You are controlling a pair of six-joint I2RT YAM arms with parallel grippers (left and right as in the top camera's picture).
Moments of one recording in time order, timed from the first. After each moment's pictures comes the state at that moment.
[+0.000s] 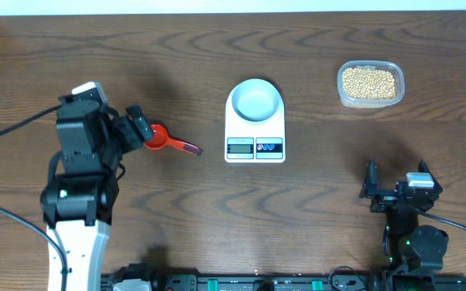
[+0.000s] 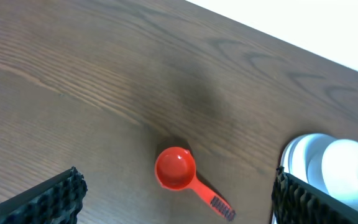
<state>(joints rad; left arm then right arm) 0.05 1.03 1.02 -0.67 -0.08 -0.32 -0.04 0.01 0.01 -0.07 0.02 -0.03</state>
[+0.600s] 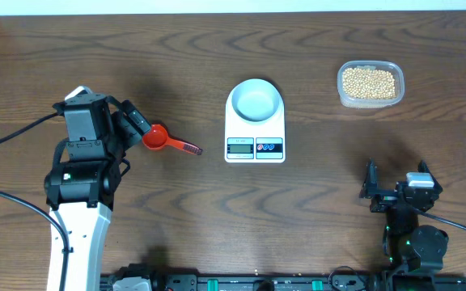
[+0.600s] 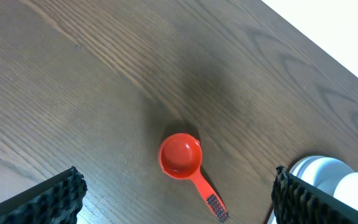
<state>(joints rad) 0.05 1.10 1.03 -0.73 -0.15 -0.55 -0.04 0.01 0.01 -0.07 0.02 -0.03</state>
